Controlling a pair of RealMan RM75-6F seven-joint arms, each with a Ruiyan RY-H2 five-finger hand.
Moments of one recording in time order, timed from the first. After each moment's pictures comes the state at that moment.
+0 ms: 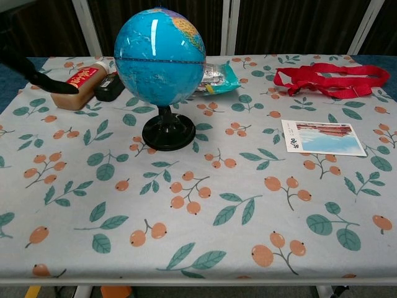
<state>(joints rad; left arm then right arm) -0.59 -1.29 -0.10 -1.74 1.65 1.24 0.25 0.09 -1.18 0.01 -1.49 -1.61 1.49 -0.04</state>
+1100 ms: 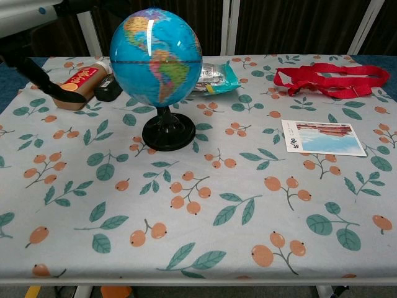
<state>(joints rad) -0.59 -1.30 -0.10 -1.71 1.56 1.21 0.29 0.09 -1.18 0.01 -1.48 -1.61 1.50 -0.02</state>
